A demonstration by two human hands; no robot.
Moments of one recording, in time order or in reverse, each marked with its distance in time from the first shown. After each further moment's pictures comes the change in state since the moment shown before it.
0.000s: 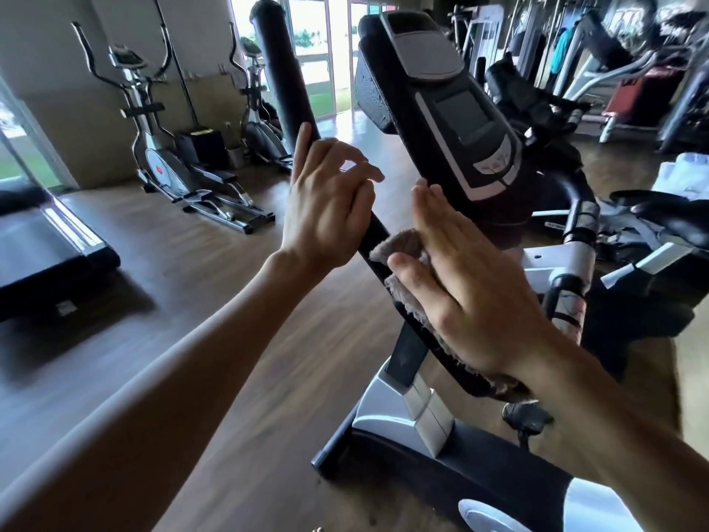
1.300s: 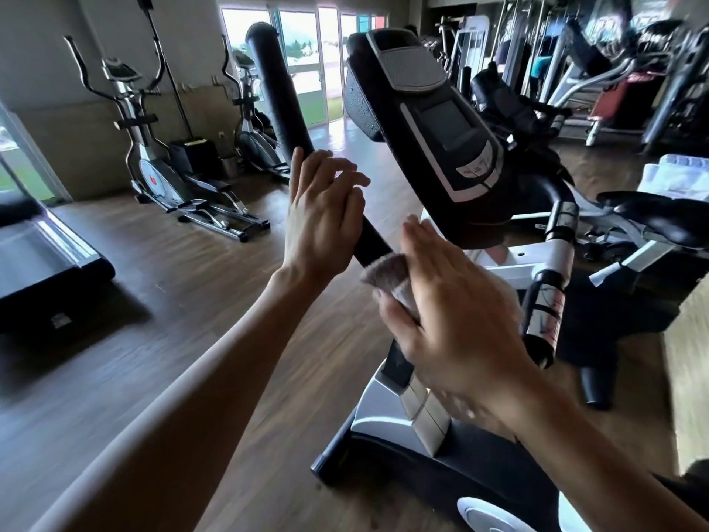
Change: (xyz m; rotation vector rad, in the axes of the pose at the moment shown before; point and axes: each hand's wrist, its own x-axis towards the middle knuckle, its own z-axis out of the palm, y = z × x) left_hand -0.009 0.013 0.001 -0.077 0.041 -0.096; right_hand -0.026 -0.015 0.014 -0.163 0.112 0.033
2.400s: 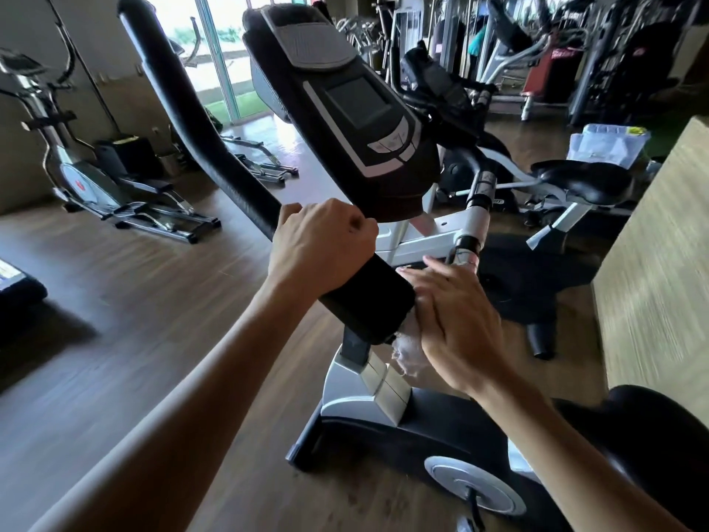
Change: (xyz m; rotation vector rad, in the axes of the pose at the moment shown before) left_hand -0.008 0.129 -0.005 0.103 -0.529 -0.328; right_hand -0.075 0.089 0.005 0.144 0.076 0.210
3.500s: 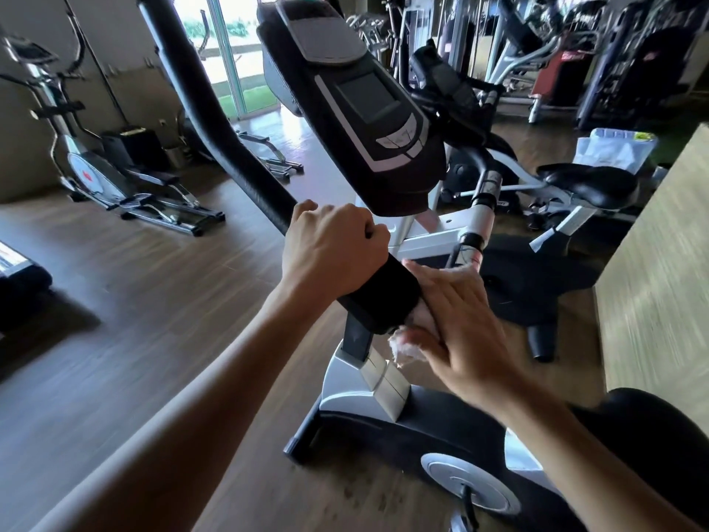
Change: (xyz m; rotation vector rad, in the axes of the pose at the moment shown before) left_hand -0.017 0.006 -0.005 0.061 -0.053 -0.017; right_hand -0.014 0.017 0.005 -0.003 0.011 -0.304
